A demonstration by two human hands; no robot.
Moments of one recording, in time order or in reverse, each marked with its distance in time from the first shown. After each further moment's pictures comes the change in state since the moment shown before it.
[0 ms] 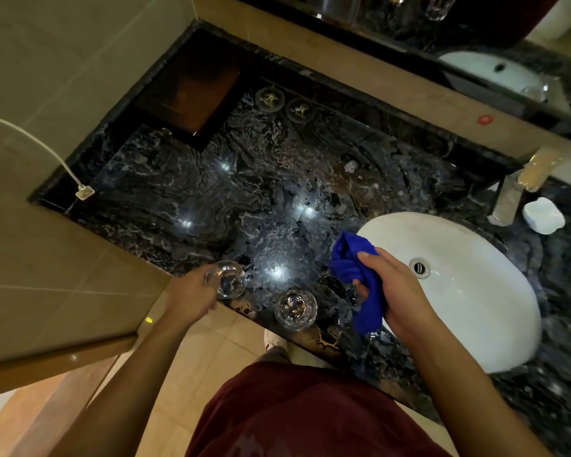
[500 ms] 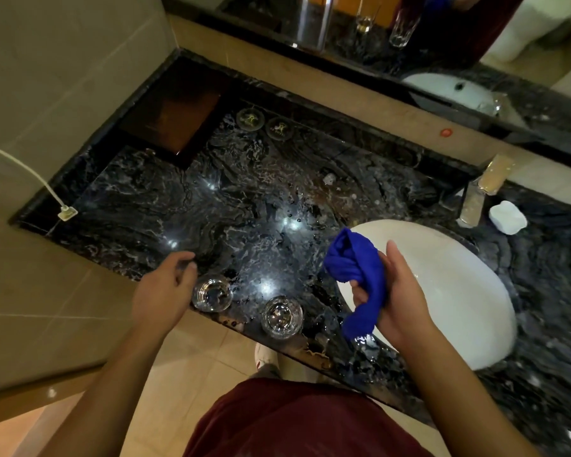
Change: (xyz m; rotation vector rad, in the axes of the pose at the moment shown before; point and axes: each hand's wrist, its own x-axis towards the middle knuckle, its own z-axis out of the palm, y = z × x) left_hand -0.030 0.045 -0.048 0.034 0.297 0.194; right_hand -0.020 -0.006 -0.015 0.377 0.004 0.015
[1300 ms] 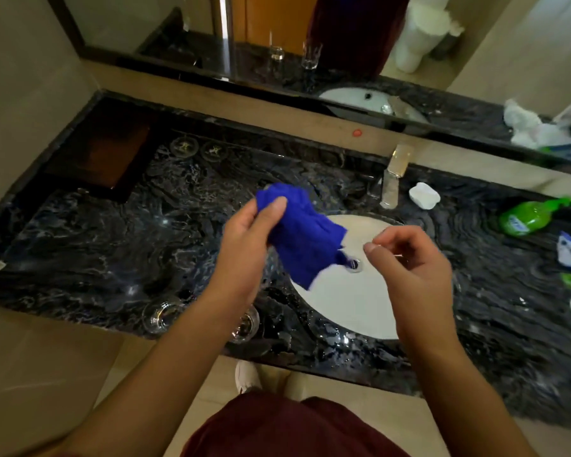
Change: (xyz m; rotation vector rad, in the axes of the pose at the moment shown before) left_hand -0.063 0.246 0.010 -1.256 -0.492 0.114; right_hand -0.105 -0.036 -0.031 -0.518 0.299 -0.832
